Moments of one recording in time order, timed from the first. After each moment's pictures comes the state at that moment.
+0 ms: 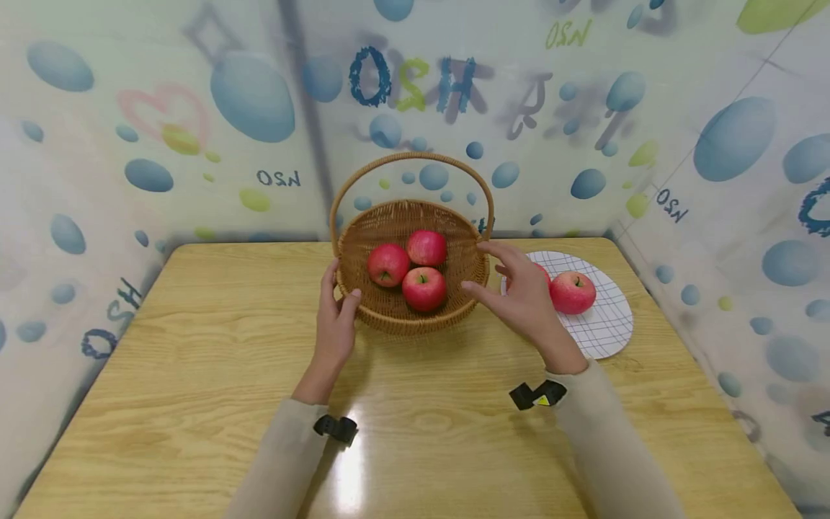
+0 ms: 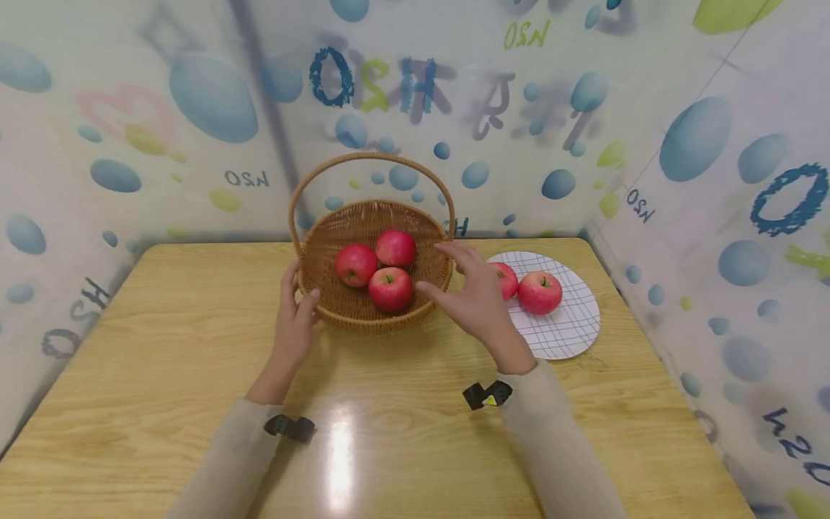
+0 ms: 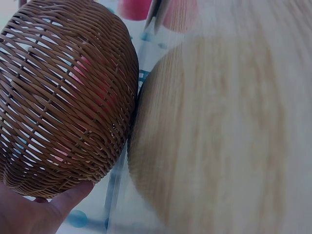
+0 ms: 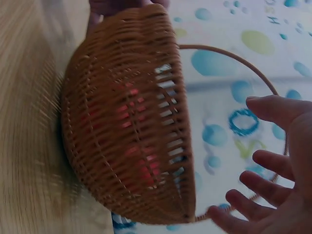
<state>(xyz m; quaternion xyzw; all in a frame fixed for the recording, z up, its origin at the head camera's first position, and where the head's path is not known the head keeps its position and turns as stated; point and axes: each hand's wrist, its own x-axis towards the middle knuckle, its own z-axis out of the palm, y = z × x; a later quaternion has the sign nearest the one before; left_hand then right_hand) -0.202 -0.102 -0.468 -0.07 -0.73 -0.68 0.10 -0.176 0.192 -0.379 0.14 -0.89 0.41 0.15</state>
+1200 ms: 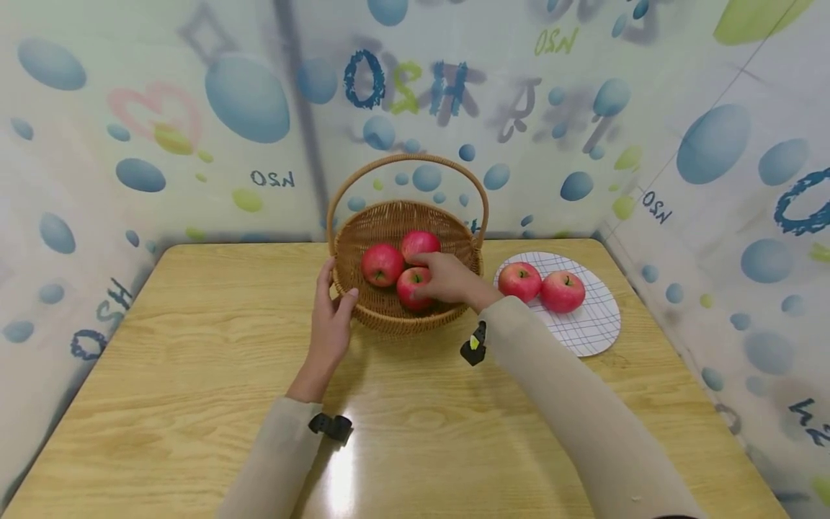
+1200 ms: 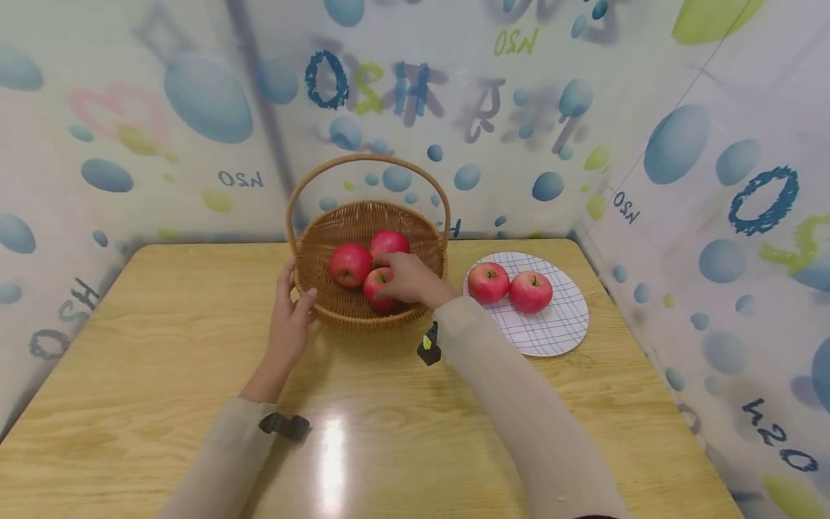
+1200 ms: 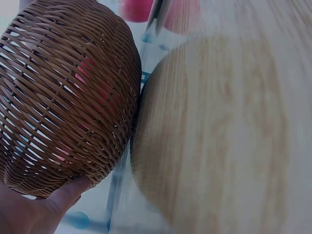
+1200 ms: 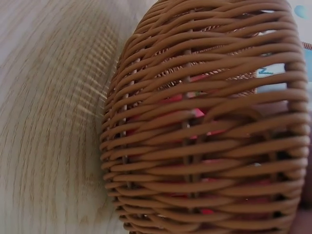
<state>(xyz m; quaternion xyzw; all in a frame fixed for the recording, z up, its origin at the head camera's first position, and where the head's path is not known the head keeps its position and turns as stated) -0.202 -0.102 -0.467 -0.09 -0.73 -0.68 0.09 -0.251 0.129 -0.386 0.20 -0.93 0.27 -0.12</state>
